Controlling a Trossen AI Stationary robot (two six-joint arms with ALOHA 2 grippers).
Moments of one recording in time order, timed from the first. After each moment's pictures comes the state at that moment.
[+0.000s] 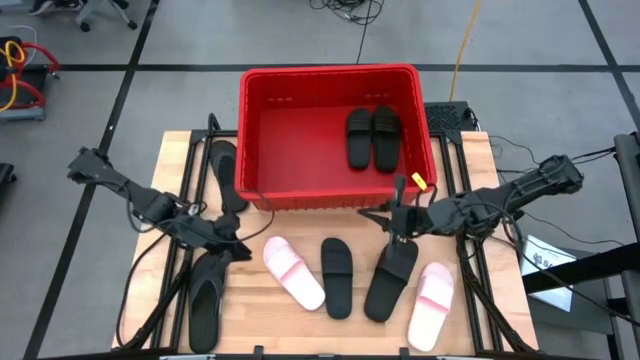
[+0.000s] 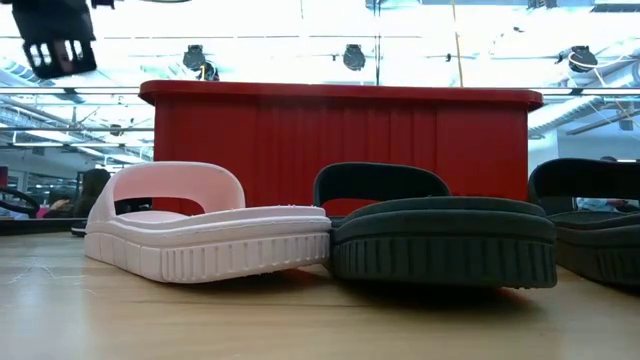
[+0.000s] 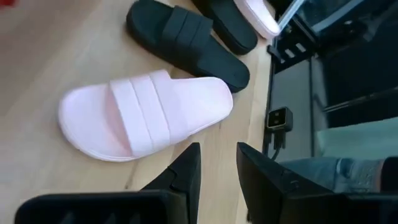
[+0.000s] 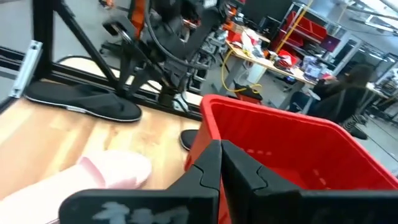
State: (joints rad) left arm -0.51 0.84 0.67 -0.47 -0.12 -0.98; right arm 0.39 1.14 1.02 -0.11 0.58 -0.26
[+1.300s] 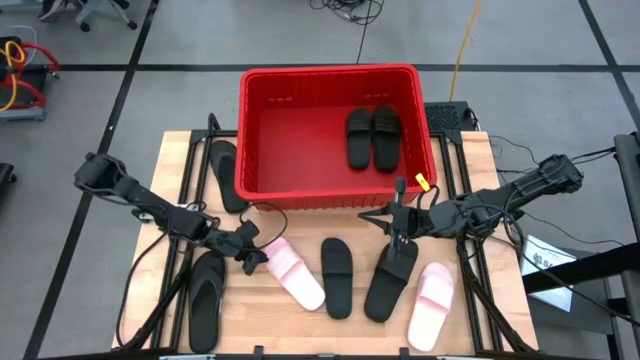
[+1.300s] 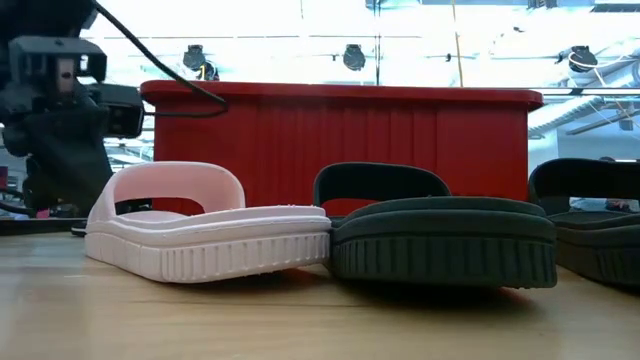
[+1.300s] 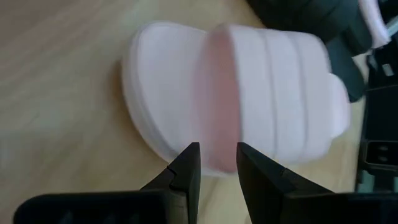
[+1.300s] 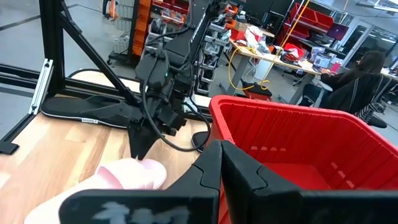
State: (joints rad) left arm -0.41 1.18 0.31 0.11 -0.12 -1.14; right arm 0.41 1.14 1.02 -0.11 0.58 -0.16
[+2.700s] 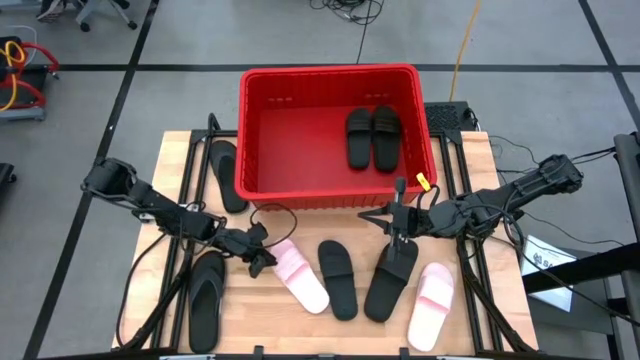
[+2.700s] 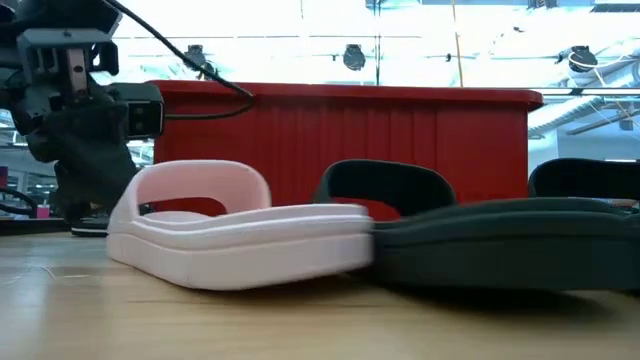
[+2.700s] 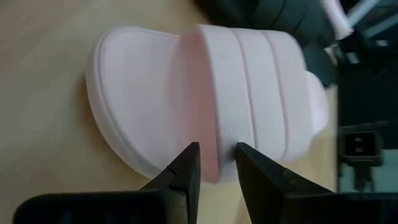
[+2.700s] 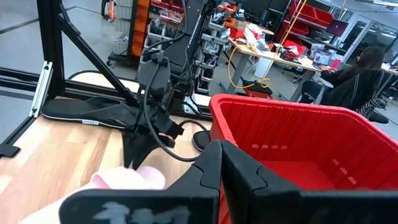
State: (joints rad) left arm -0.37 1.33 0.31 0.39 -0.02 -1.00; right arm 0.41 1.14 1.02 -0.11 0.58 -0.14
